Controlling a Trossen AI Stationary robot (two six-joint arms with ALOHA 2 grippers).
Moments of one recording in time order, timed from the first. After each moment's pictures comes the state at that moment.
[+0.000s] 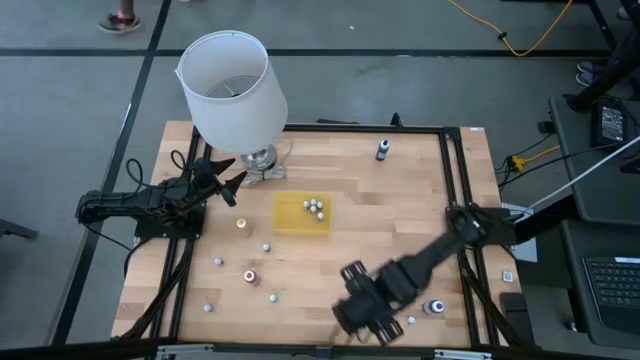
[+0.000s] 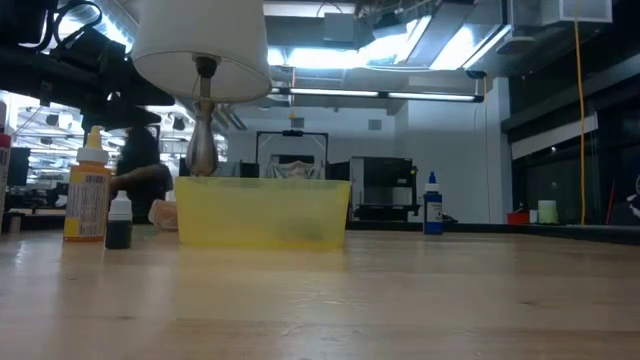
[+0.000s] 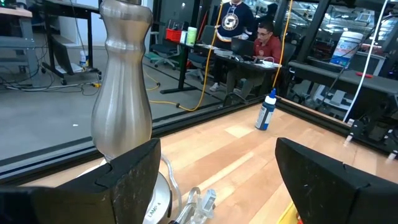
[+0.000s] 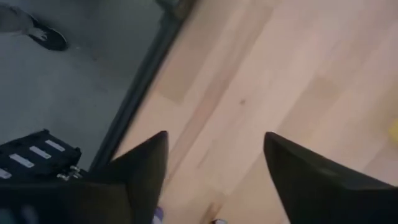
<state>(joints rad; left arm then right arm) 0.04 0.00 0.07 -0.13 -0.71 -0.27 0.62 2.18 2.35 -1.51 -0.06 0.11</state>
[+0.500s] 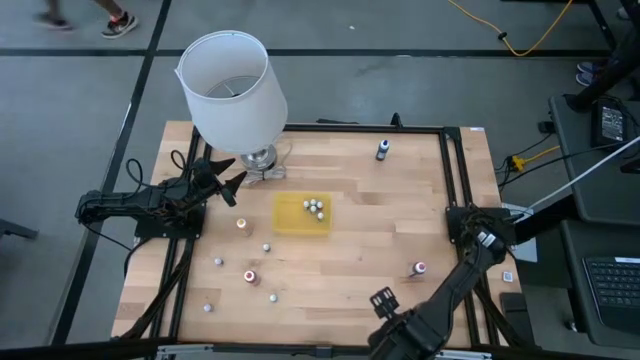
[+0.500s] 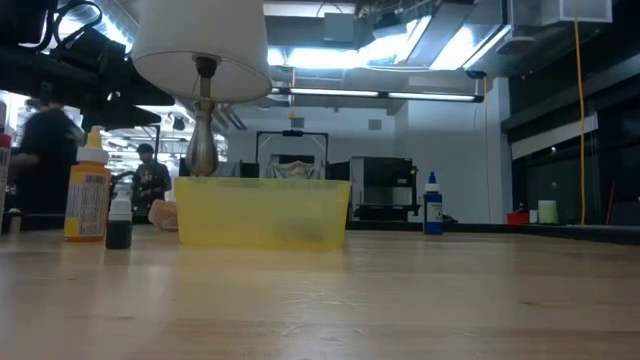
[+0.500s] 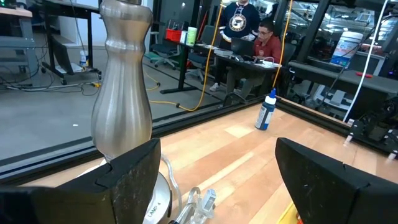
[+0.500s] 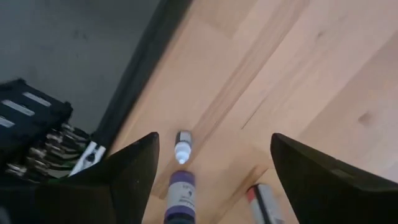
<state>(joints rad) 0.04 0.00 0.07 -0.13 -0.71 -0.27 0.83 2.16 2.08 -1.48 -0.01 0.28</state>
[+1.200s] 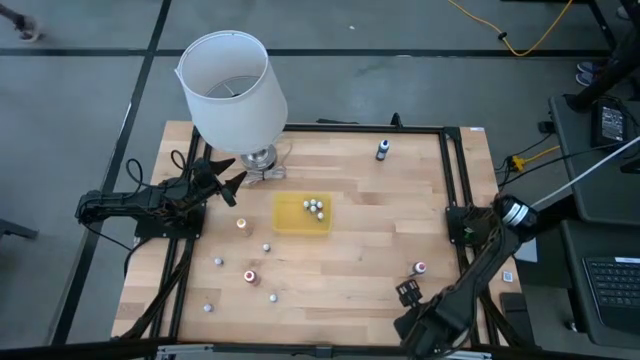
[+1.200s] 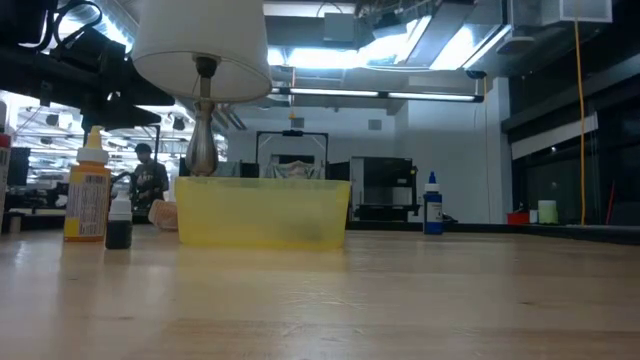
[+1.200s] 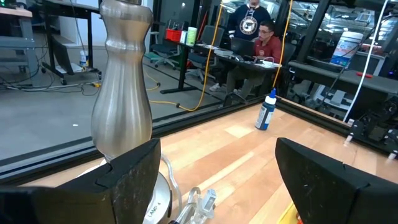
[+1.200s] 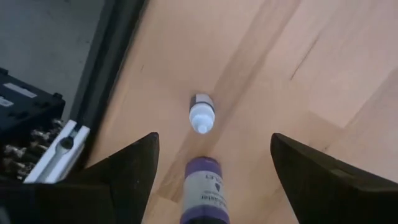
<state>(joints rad) 0.04 0.00 0.07 -0.13 -0.71 -0.27 0.93 1.86 1.39 -1.03 -0.01 0.47</state>
